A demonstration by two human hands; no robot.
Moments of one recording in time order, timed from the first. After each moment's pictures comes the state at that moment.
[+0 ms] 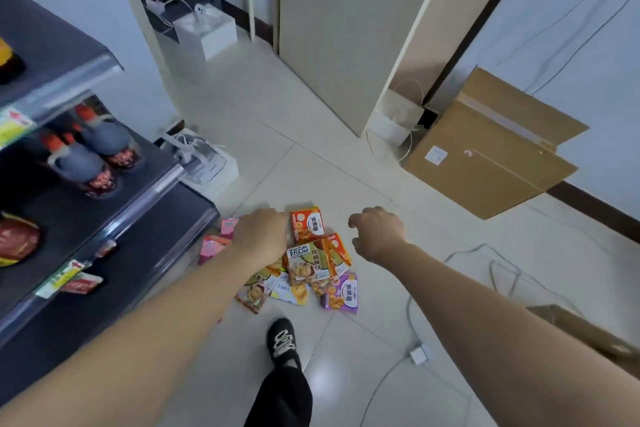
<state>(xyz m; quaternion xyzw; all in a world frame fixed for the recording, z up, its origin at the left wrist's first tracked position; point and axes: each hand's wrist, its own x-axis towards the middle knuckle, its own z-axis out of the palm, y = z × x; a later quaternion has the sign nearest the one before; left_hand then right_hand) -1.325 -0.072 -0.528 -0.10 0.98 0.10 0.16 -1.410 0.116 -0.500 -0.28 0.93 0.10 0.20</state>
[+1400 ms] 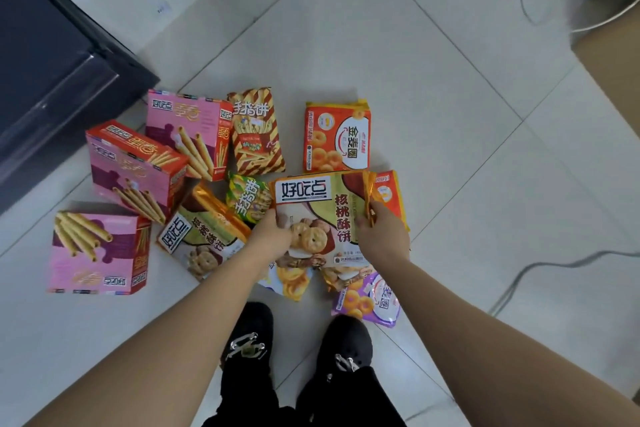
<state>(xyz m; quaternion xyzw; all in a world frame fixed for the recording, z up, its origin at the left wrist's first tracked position) -1.435 -0.042 -1.107 -0.53 0.56 0.56 0.30 -1.539 0.104 -1.061 0.00 0.91 -0.16 0.38</state>
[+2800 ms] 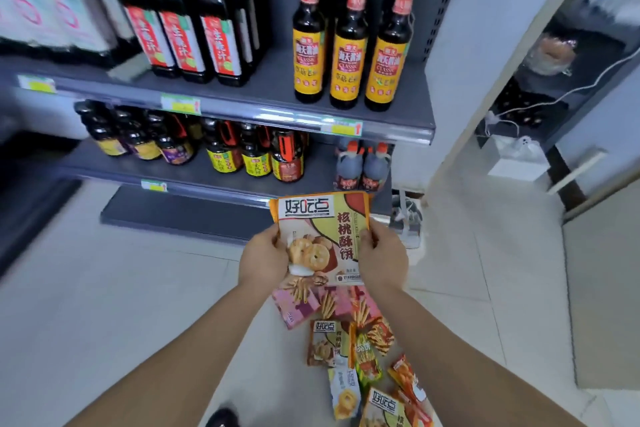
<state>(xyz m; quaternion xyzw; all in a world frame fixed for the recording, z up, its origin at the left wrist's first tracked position) -1.174 -0.108 -0.489 -0.73 0.51 0.37 -0.27 -1.352 -0.104 -0.484 -0.51 0.76 -0.31 0.25</state>
